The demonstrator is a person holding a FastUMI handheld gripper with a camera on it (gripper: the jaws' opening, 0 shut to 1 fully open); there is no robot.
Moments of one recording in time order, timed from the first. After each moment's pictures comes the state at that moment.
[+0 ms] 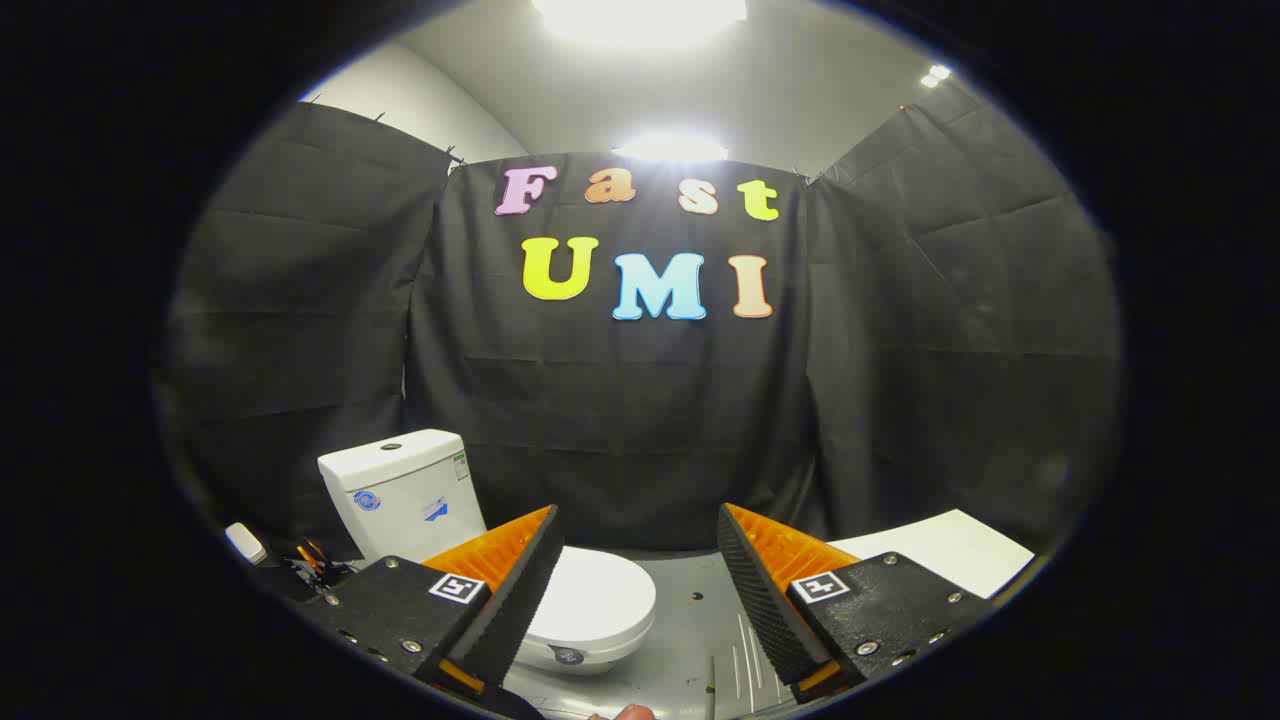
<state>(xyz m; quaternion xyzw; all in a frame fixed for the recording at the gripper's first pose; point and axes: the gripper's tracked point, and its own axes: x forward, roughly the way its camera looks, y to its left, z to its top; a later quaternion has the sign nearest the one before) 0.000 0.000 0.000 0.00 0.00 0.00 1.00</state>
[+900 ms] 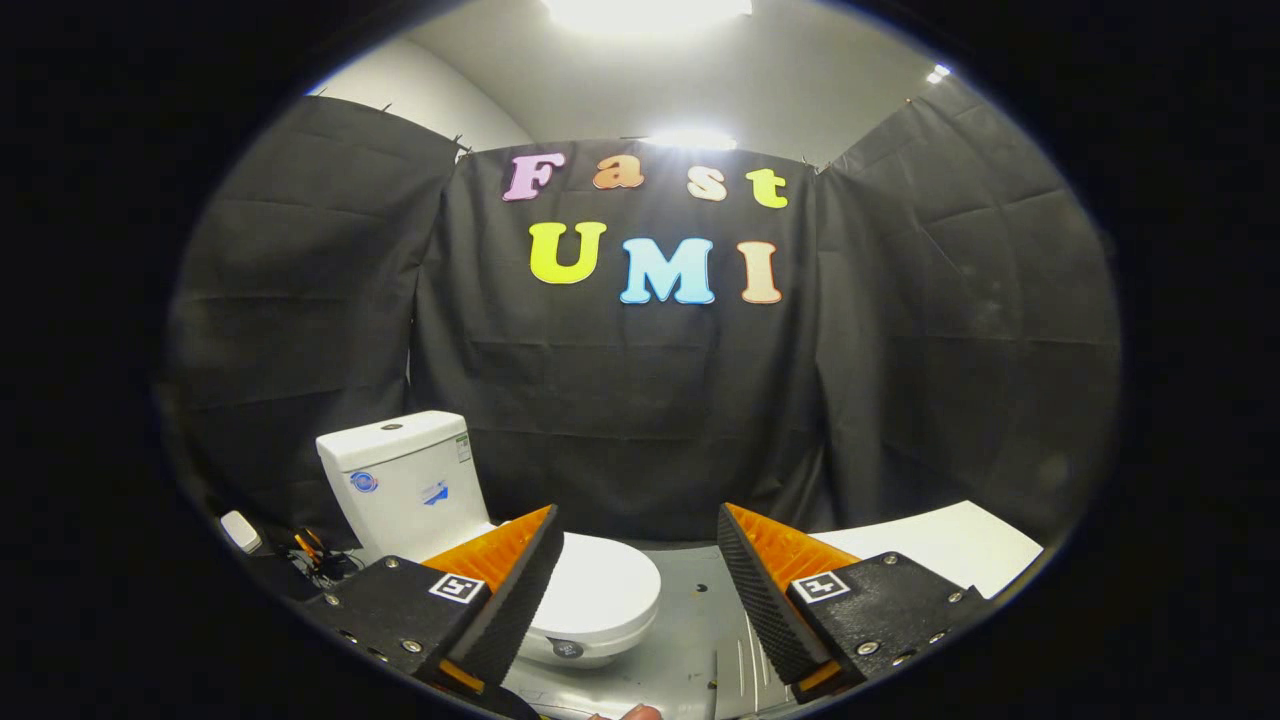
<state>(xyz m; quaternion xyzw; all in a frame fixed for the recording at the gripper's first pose) 0.015 -0.001 -0.034 -0.01 0.02 0.01 1.00</state>
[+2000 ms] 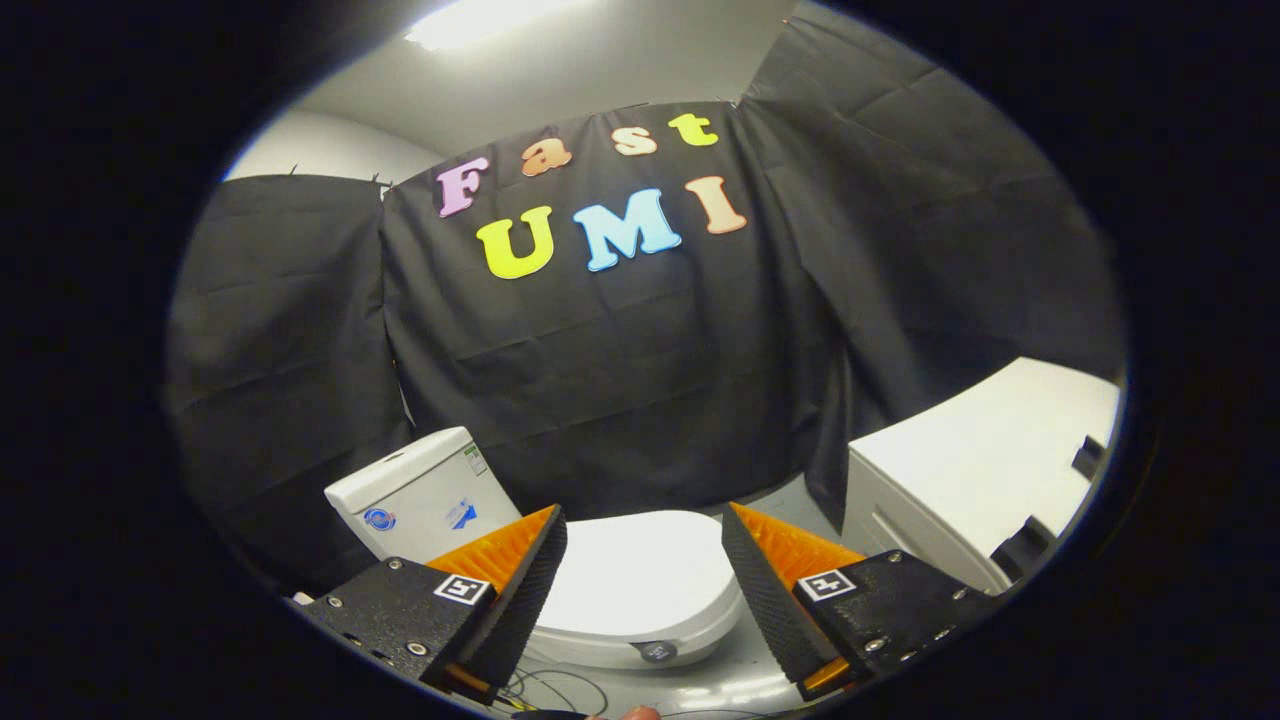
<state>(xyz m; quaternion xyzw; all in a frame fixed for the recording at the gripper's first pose) 0.071 0.037 -0.136 0.19 0.05 0.01 0.98</state>
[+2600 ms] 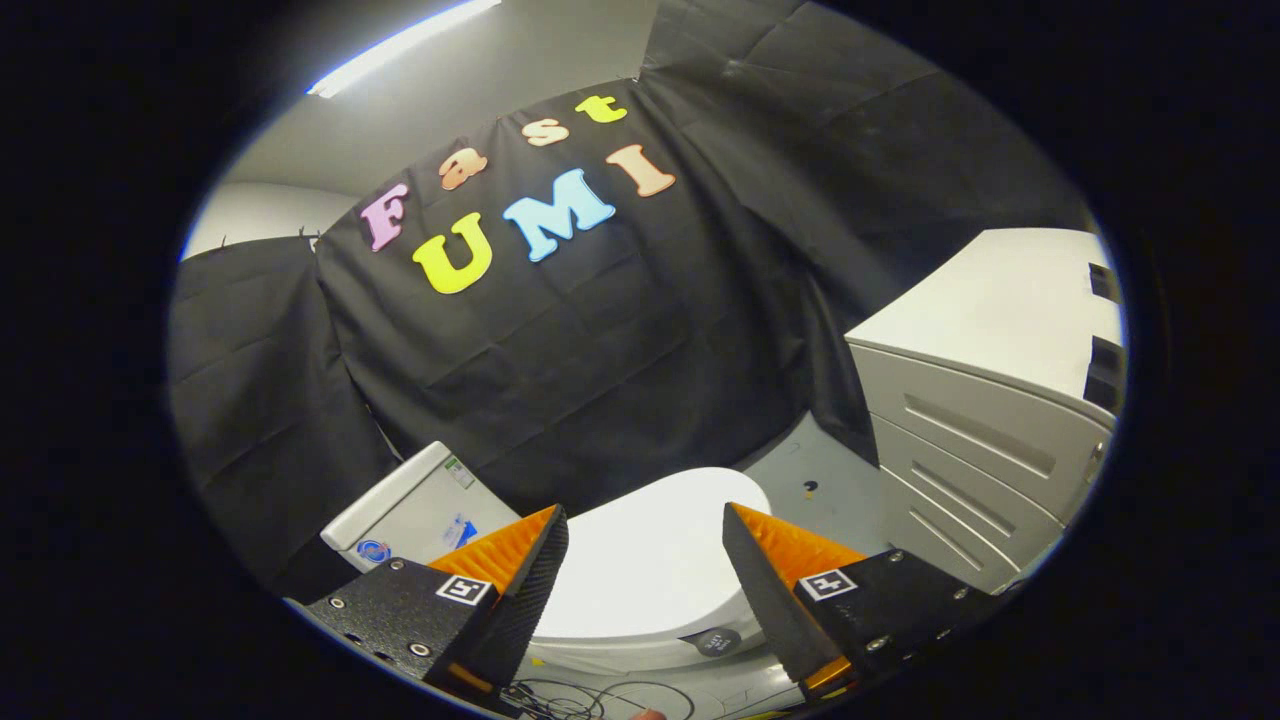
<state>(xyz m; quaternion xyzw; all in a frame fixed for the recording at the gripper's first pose) 0.112 0.047 -0.232 0.28 0.08 -0.05 0.96</state>
